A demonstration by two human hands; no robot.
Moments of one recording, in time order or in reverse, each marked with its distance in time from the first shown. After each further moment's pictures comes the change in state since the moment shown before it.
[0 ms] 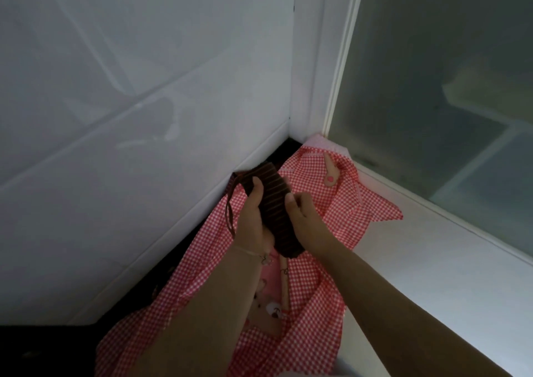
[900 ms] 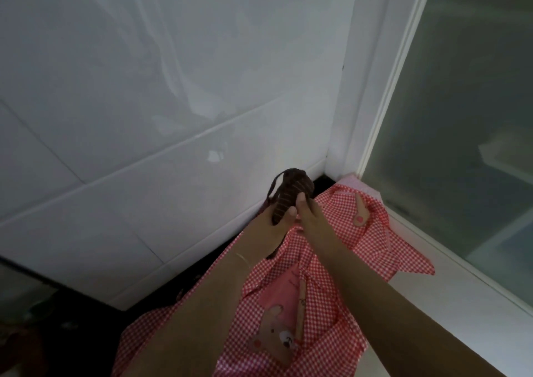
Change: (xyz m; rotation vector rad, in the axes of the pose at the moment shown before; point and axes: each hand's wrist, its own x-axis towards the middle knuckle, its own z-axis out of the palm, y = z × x) left_hand -0.047 0.051 0.000 1.216 0.186 0.340; right_hand 0.017 -0.062 0.012 0.265 -0.153 -0.032
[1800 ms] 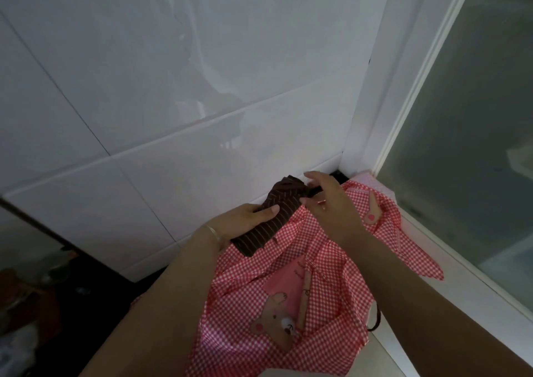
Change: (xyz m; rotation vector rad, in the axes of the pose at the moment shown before) left_hand 0.003 -0.045 -0.062 -0.152 -0.314 -0.290; right_hand 0.008 -0.003 -0.021 -0.576 -0.034 -0.418
